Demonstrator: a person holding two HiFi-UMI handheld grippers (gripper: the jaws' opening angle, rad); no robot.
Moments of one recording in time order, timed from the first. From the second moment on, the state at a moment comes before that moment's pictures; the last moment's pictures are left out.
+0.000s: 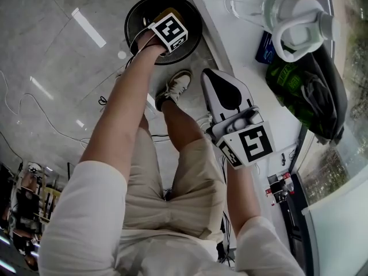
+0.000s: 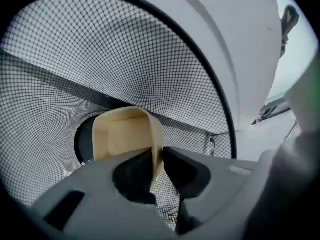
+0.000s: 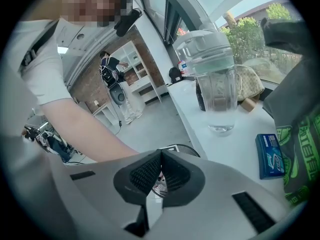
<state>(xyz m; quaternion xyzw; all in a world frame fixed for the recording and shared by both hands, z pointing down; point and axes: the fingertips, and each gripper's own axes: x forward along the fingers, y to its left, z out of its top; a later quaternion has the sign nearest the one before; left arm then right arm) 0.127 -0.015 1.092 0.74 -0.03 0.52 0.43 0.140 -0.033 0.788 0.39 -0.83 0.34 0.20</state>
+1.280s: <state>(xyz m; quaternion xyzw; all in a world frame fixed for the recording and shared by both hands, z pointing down) 0.108 -0.002 1.027 0.75 -0.02 0.53 0.40 0.133 -0.023 0.715 0.42 -0.82 0.33 0.19</state>
